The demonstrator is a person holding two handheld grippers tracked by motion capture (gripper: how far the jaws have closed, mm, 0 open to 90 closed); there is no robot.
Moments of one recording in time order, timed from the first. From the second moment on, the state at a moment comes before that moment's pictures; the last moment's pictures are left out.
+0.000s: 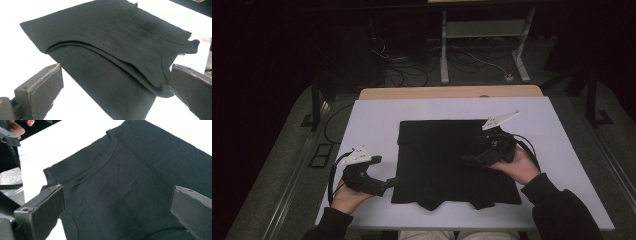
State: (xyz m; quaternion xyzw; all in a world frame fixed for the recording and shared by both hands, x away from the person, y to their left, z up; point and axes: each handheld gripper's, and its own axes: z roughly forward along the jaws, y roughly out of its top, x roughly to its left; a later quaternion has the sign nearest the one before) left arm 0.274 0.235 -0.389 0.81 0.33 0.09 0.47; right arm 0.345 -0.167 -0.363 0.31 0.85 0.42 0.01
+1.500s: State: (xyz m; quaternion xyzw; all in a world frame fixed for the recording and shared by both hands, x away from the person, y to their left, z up) left arm 0.260 0.241 -0.429 0.84 0.33 0.06 0.42; right arm 0.435 -0.096 -0.354 0.31 0.86 0.41 0.02
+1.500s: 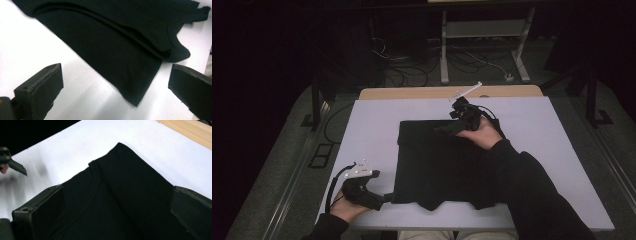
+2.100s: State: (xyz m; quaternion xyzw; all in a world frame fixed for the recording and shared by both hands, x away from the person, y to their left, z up) left arm 0.263 0.234 -0.438 0.86 0.31 0.04 0.40; right arm 0.455 -0.070 -0.358 0.31 0.86 0.40 0.02
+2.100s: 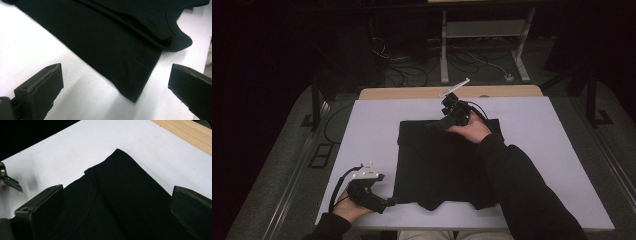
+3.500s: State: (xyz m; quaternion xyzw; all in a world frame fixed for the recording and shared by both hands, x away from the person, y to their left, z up) left arm 0.255 0.220 -0.447 0.89 0.25 0.05 0.38; right arm 0.486 -0.008 -0.373 0.30 0.87 0.39 0.02
